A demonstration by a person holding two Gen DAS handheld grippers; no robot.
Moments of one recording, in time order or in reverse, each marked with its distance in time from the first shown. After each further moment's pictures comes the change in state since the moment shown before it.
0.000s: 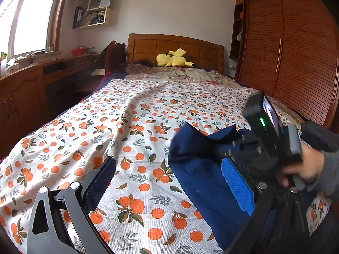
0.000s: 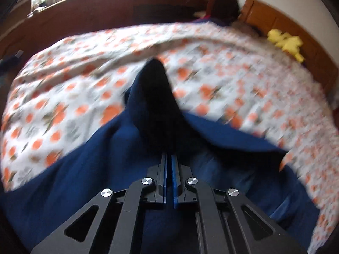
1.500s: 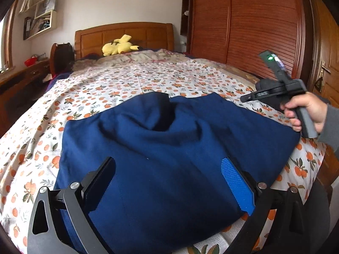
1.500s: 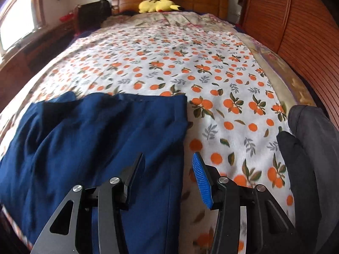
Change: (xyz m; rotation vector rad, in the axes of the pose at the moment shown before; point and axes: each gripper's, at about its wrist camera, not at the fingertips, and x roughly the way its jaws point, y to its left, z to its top) left arm 0.024 -0.202 -0.049 0.205 0.116 -0.221; right arm -0.149 -0.248 -0.221 0.597 0.034 -0.287
